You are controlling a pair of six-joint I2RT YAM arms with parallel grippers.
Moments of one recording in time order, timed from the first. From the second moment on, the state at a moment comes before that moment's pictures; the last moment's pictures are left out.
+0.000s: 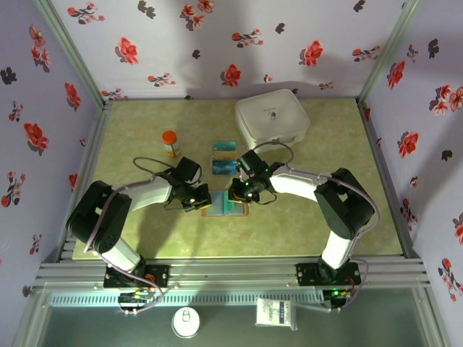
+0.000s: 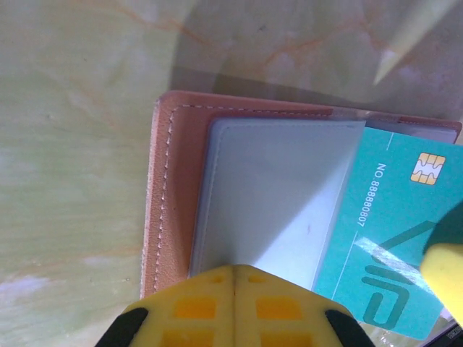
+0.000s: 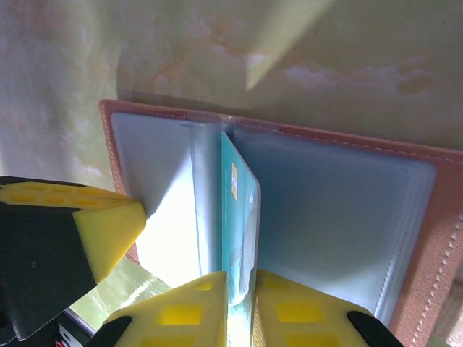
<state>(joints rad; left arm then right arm) -0.59 1.60 0.78 -0.34 0.38 -0.80 0.74 1.76 1.03 -0.37 -0.43 0.78</state>
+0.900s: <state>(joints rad) -0.64 1.65 0.82 -0.31 0.38 -0.81 0.75 1.76 1.03 -0.37 -0.41 0.79</state>
